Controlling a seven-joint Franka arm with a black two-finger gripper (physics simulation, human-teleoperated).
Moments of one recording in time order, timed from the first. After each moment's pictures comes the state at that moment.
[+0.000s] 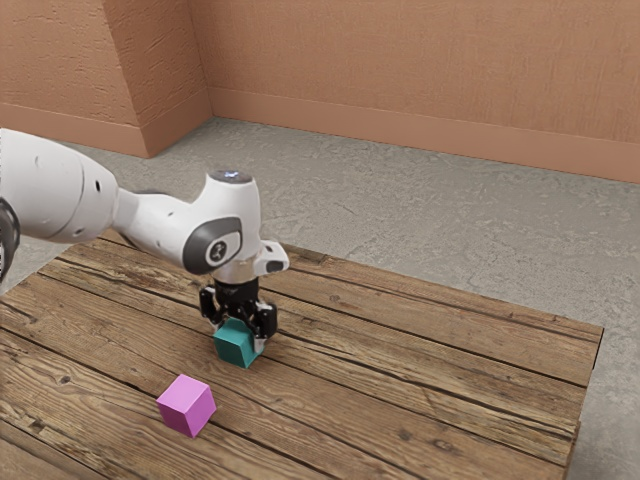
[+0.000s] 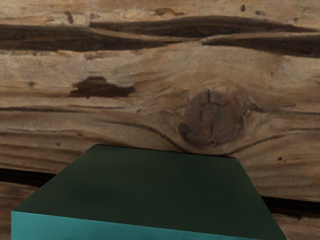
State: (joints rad) arm -0.02 0.36 -0.04 -2.02 0.09 2.22 -0.20
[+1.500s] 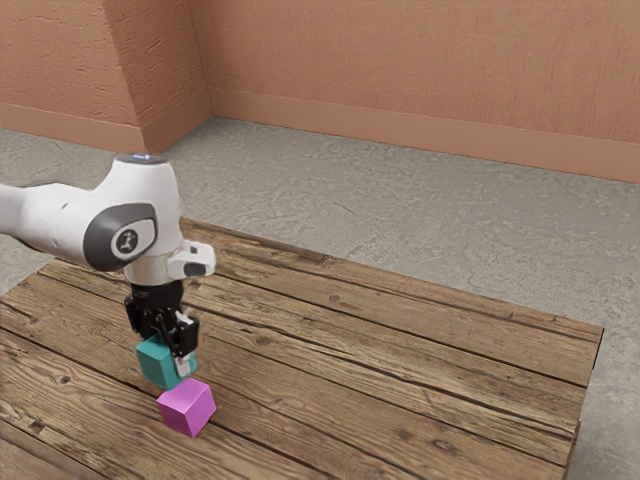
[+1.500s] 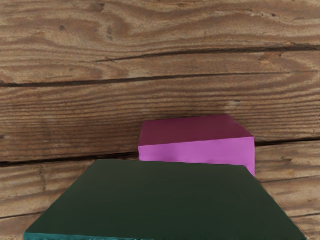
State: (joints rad) arm -0.01 -0.15 0.00 -2.43 0.01 2.06 0.08
